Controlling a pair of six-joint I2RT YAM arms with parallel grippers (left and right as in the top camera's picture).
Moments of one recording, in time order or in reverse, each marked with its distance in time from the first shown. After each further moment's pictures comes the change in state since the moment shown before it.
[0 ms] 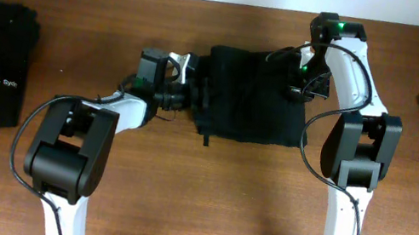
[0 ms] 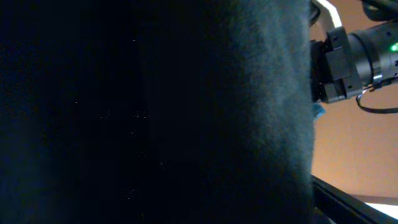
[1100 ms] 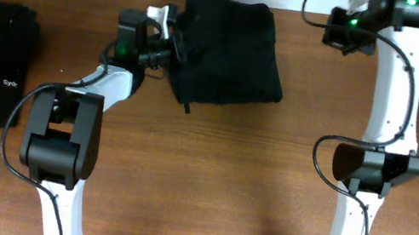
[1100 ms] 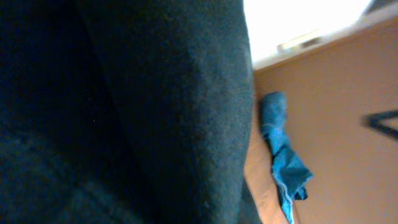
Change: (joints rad) left arm 0.127 0.076 0.263 0.005 -0.017 -0.085; right arm -0.076 -0.070 0.631 -0.203 -0.044 -0.009
